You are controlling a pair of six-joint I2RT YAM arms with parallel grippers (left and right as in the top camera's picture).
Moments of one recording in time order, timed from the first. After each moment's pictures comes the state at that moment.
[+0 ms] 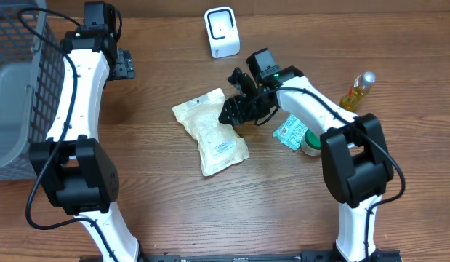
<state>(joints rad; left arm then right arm) 0.05 2.03 1.87 -1.02 -0.38 -0.15 0.43 2.13 1.57 -0.73 -0.53 0.07</state>
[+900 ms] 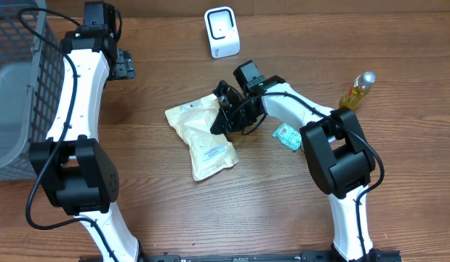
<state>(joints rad) 0.05 2.03 1.87 -1.02 -0.38 -0.15 0.46 2.24 1.58 -0.68 -0.75 0.07</state>
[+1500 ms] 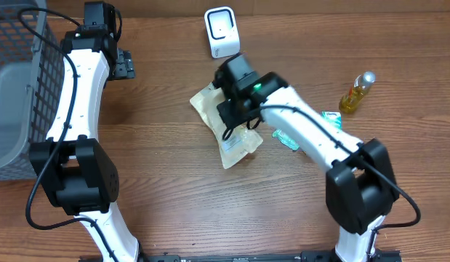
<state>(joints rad) 0.05 2.03 1.87 -1.02 -0.38 -0.15 0.61 1.98 1.61 -0.86 -0.04 0.07</state>
